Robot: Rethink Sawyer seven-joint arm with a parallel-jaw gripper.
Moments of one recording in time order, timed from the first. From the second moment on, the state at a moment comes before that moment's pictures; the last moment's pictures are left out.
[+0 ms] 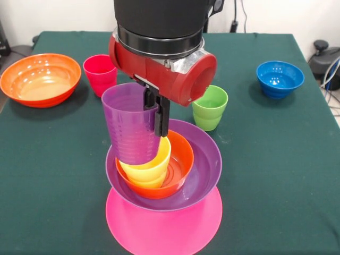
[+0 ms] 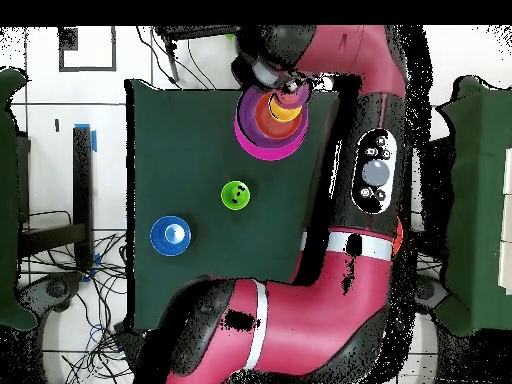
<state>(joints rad) -0.26 -0.26 0.15 0.48 -0.18 1.29 2.32</state>
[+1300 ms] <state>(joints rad) -0.24 -0.26 0.06 0.52 -0.08 1.22 2.32</state>
